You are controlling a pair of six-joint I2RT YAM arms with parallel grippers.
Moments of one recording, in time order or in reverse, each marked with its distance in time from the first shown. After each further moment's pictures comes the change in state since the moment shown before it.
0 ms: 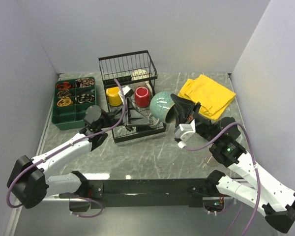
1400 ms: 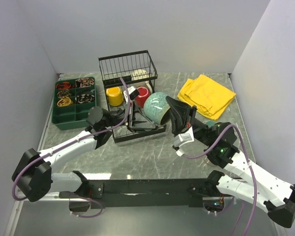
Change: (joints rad) left arm -0.026 0.079 0.019 0.191 0.063 -0.143; right arm 0.097 0.032 -0.077 0.266 -0.012 -0.051
